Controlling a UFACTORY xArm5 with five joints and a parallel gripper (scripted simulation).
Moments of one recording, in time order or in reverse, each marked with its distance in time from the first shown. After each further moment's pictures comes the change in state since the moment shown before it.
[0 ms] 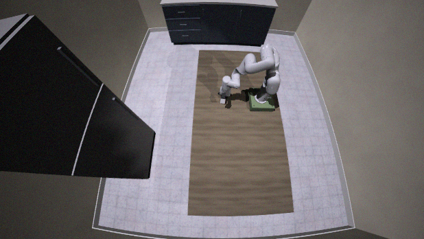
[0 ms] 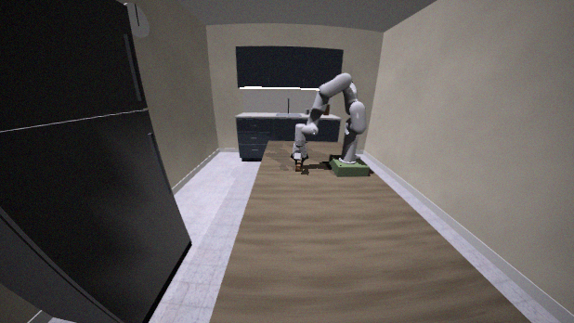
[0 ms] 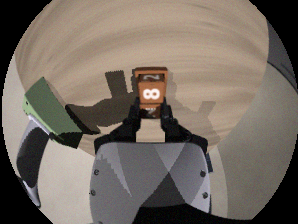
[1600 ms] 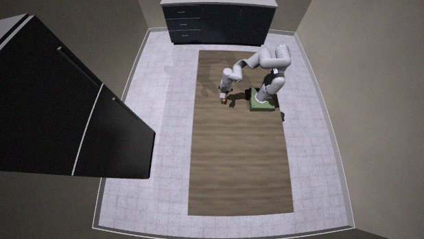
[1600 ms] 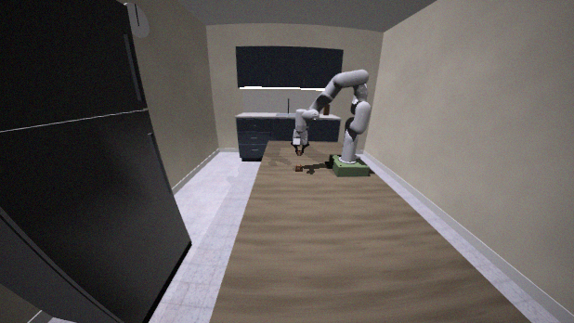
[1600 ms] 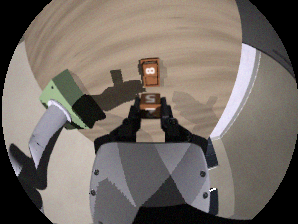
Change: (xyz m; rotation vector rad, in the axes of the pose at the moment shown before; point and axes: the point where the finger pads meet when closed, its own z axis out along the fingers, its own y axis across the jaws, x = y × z) arm 0.005 0.001 -0.098 0.000 0.000 0.071
